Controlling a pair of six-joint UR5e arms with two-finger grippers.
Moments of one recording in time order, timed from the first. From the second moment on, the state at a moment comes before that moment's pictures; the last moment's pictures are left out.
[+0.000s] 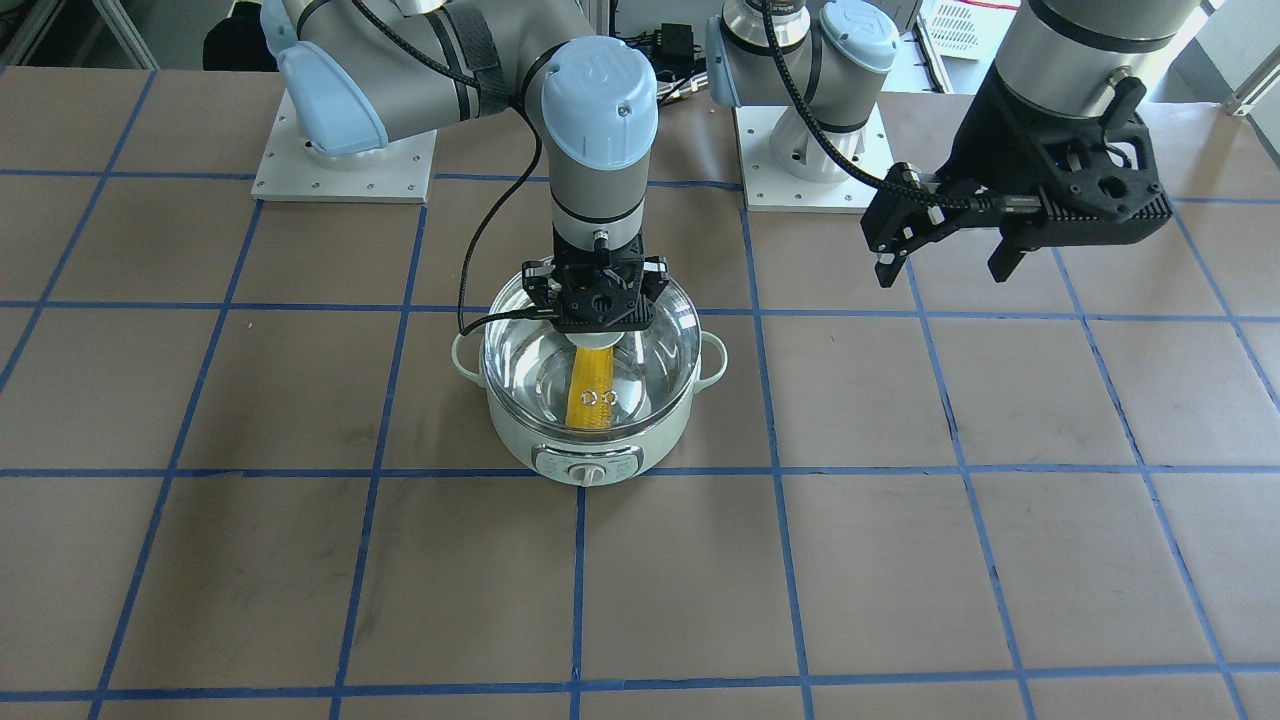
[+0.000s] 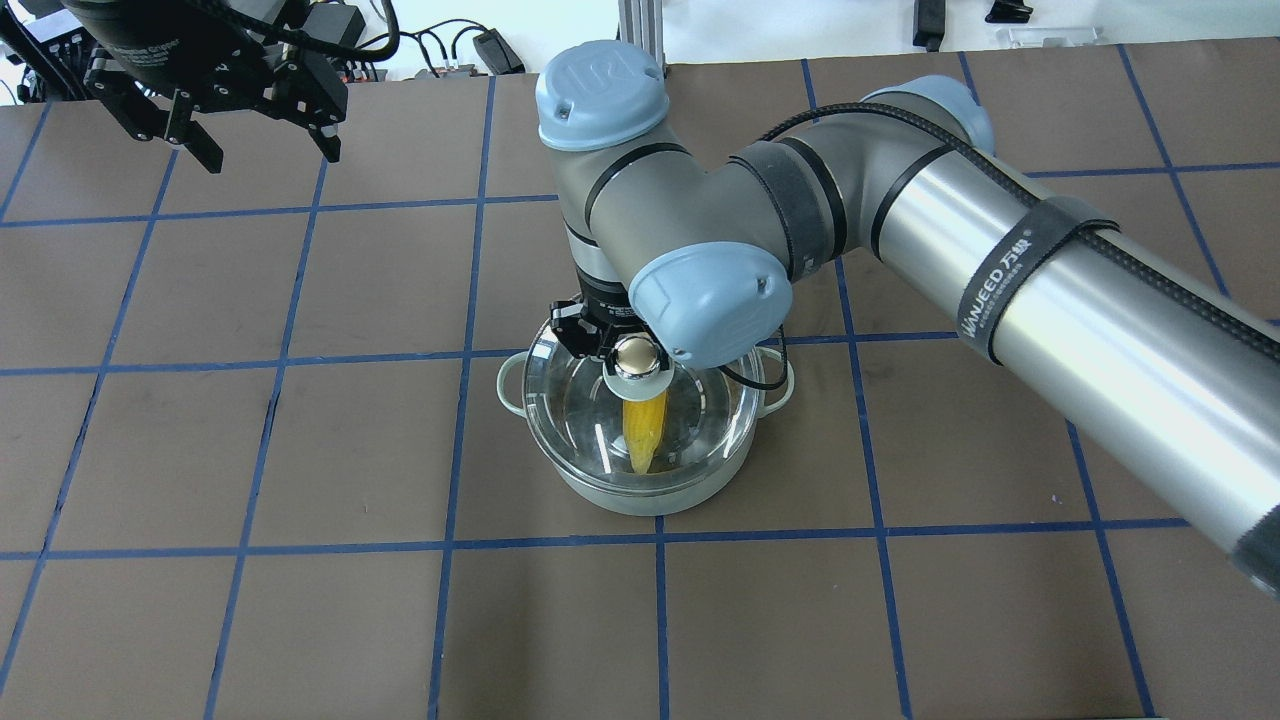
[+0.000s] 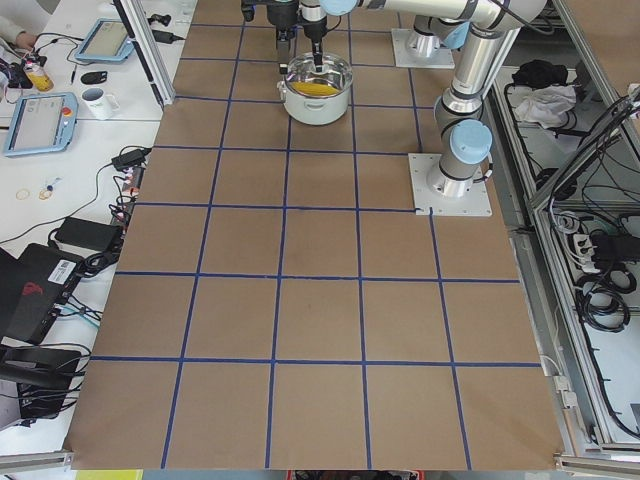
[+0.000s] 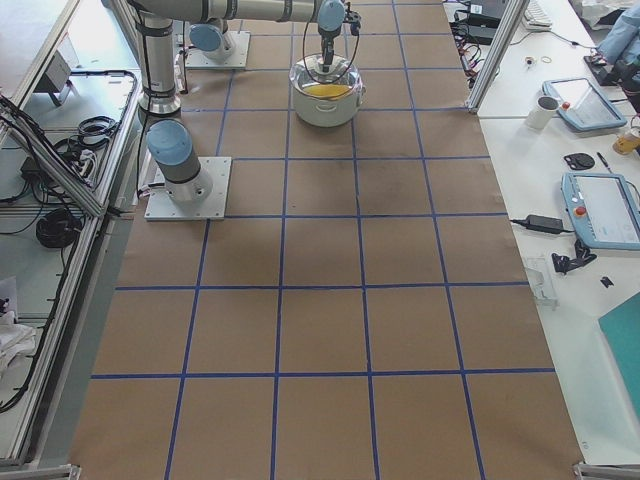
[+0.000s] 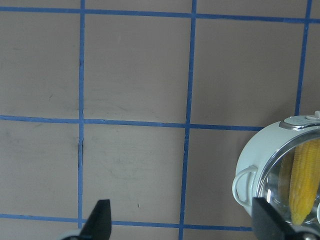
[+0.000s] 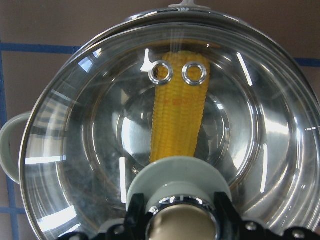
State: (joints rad) left arm -1.51 -1.64 -1.37 -1.65 1.59 -0.01; right arm 2.03 -1.28 1.58 -1.79 -1.54 0.40
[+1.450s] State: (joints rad) left arm -1.52 -1.65 -1.37 -1.64 1.59 0.01; right arm 2.03 -1.28 1.58 -1.81 -1.55 0.38
